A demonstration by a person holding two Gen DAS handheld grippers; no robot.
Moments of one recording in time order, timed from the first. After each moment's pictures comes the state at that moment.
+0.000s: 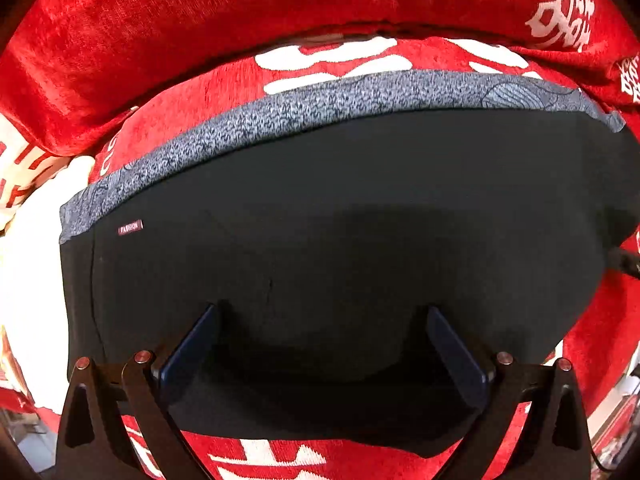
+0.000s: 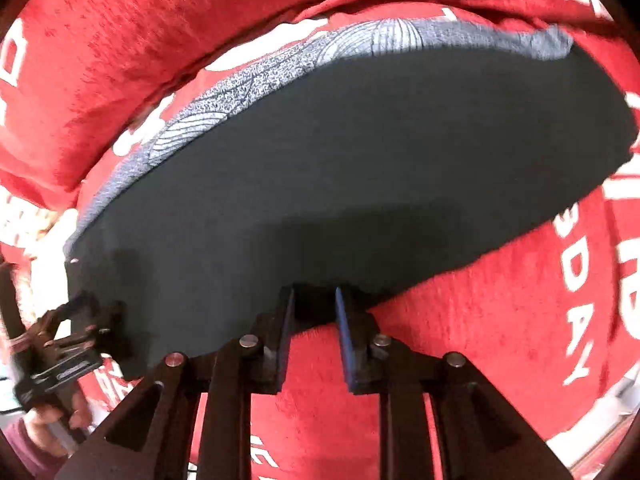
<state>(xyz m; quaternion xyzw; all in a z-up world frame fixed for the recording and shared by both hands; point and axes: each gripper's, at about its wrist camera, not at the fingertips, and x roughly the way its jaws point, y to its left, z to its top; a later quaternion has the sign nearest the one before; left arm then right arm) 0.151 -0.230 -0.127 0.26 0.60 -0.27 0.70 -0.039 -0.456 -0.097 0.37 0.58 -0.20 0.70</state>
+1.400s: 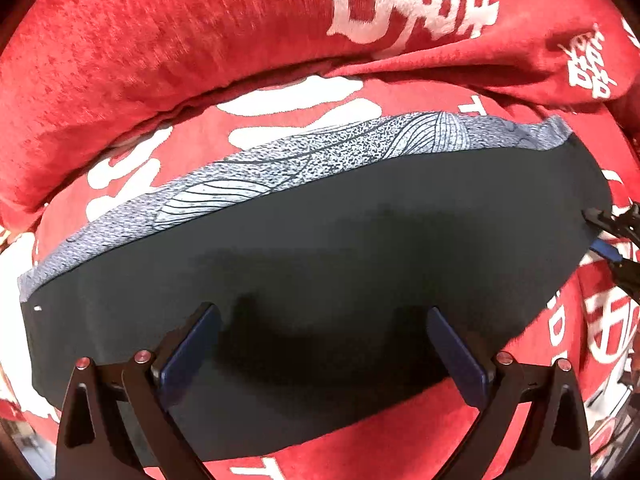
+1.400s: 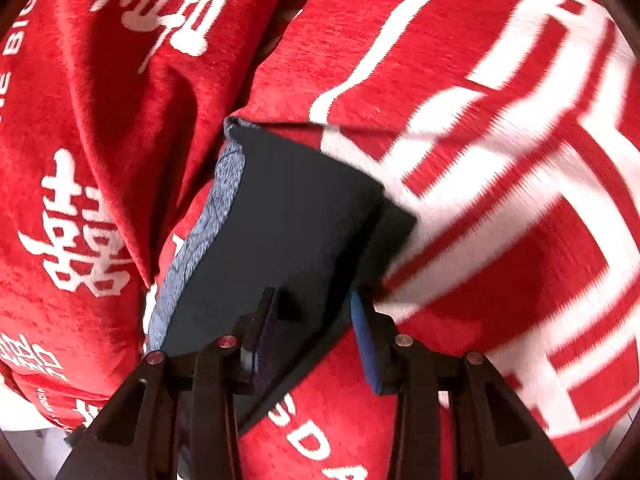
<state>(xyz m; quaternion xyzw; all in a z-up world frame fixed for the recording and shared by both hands) 0.056 -0.442 -0.111 0.26 0.59 -0.29 0.70 -0.207 -0.698 -0.125 0.59 0.38 -0.31 0.64</state>
